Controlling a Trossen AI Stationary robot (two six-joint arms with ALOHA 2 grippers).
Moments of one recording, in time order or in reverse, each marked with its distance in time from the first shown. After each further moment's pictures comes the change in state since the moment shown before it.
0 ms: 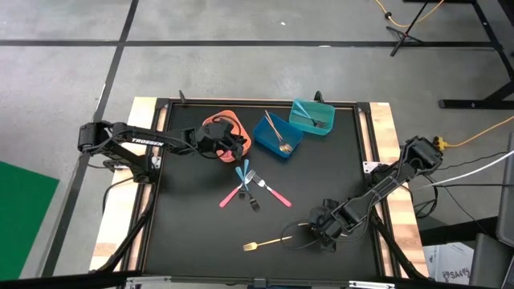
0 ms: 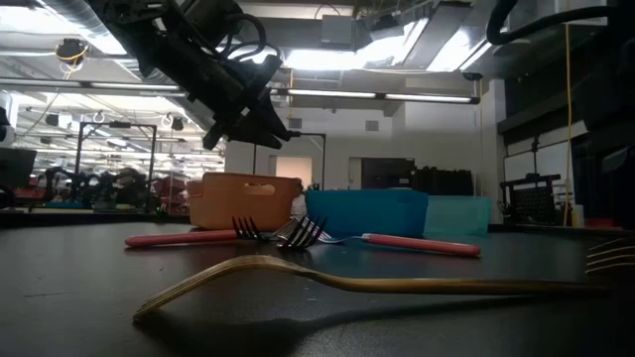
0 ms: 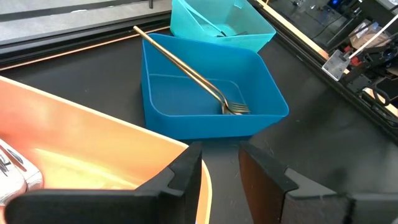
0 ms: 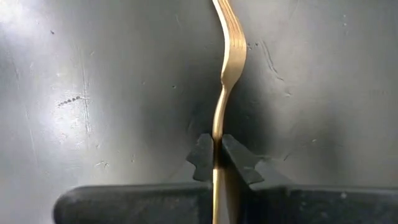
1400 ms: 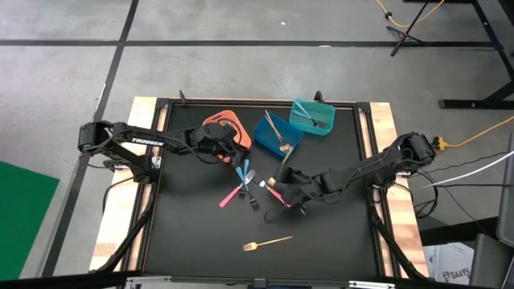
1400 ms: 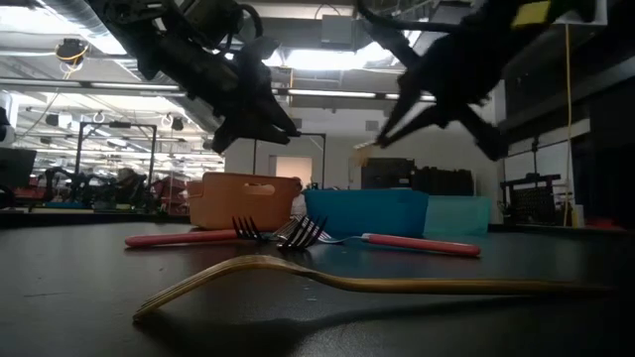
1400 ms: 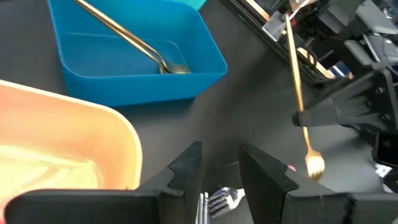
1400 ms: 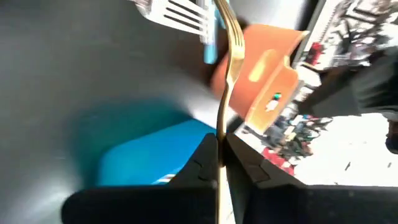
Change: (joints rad) left arm 0.000 0.000 0.000 0.003 0.284 -0.013; right arm -0.387 -0.001 0.146 0.278 0.741 -2.143
